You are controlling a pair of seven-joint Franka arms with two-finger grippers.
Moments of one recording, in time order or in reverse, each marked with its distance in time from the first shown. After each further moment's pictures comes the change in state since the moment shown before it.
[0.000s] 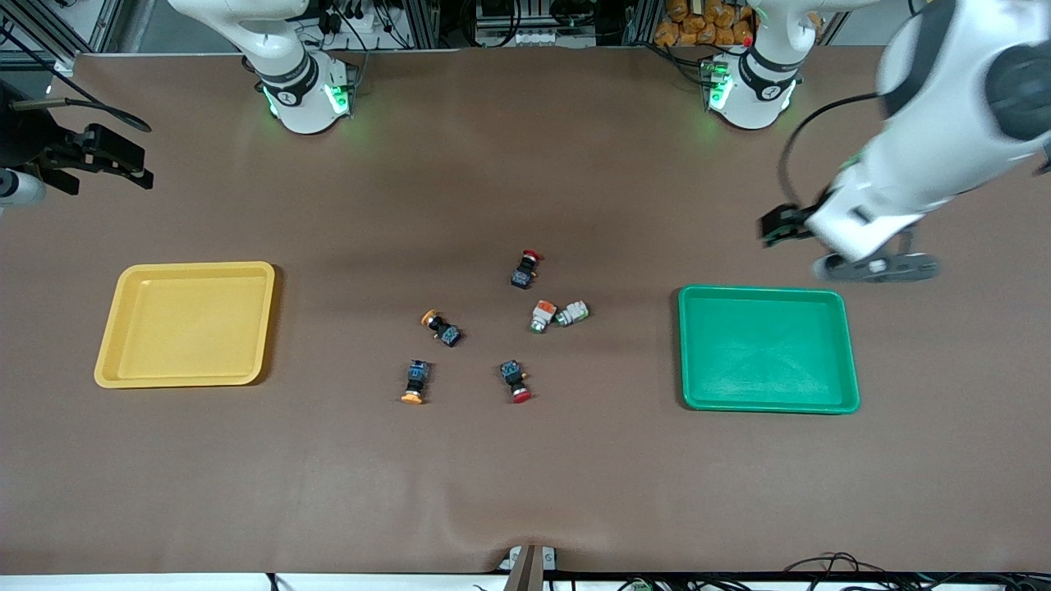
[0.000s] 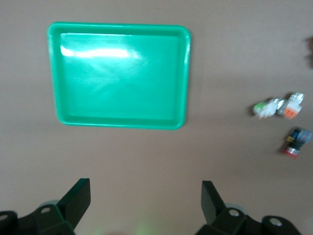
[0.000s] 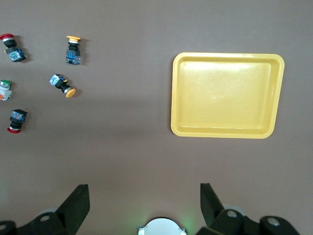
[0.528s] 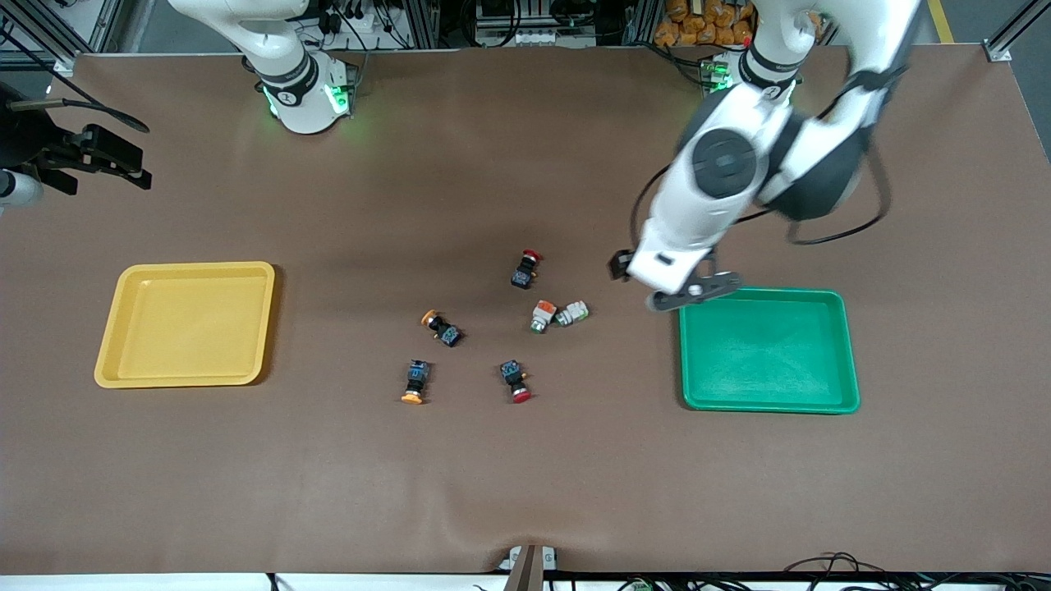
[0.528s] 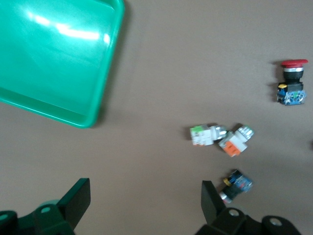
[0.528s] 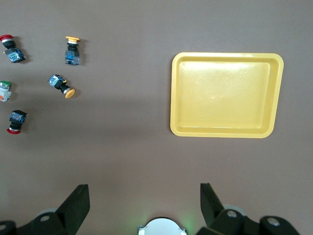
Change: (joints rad) left arm -0.238 0.248 -0.057 -0.023 0.089 0.282 -0.596; right arm -0.004 0.000 -0.001 0.000 0.000 0.000 0.001
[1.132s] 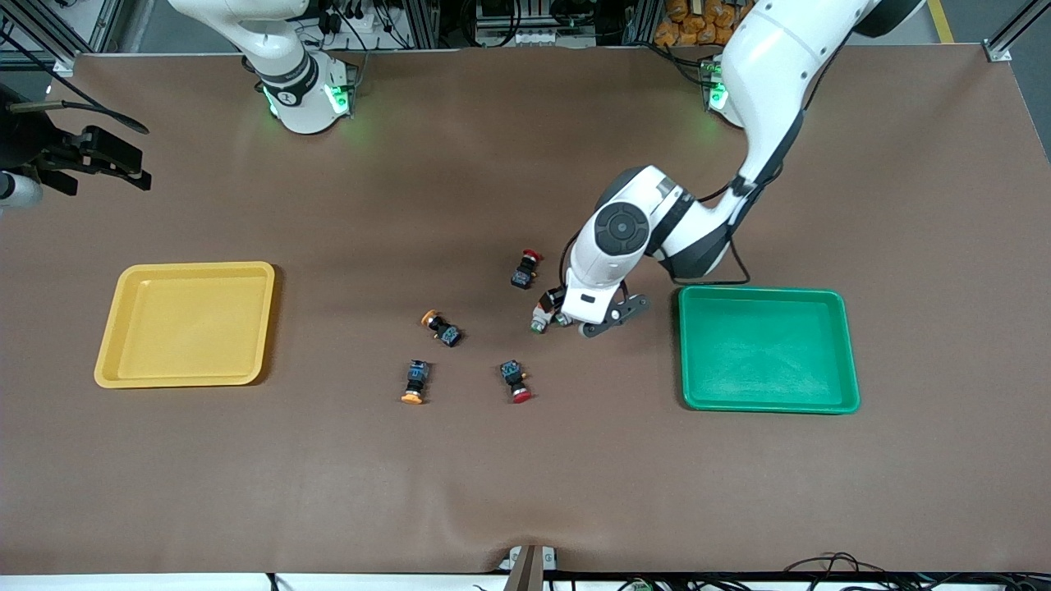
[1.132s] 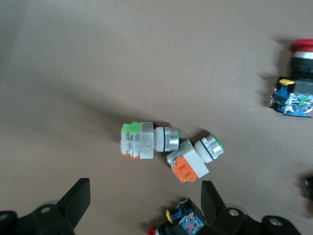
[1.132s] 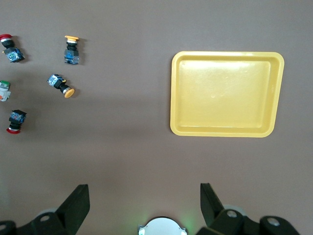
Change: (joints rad) left arm -0.104 0.274 0.007 0.002 0.010 0.333 -0.254; right arm -0.002 0.007 0.000 -0.005 0.002 0.000 0.000
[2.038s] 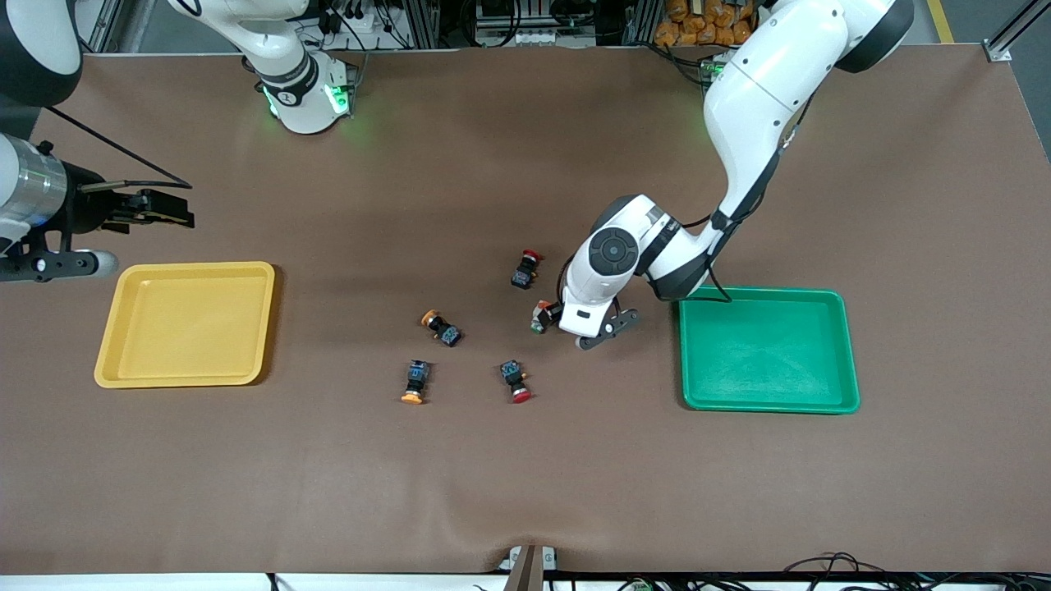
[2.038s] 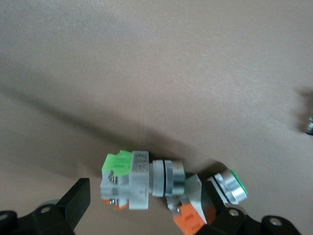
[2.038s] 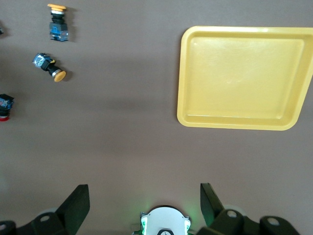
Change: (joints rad) left arm 0.000 0.120 0.008 0.005 0.075 0.132 -0.058; right arm 0.008 0.132 0.013 -0.007 0.020 -0.009 -0.001
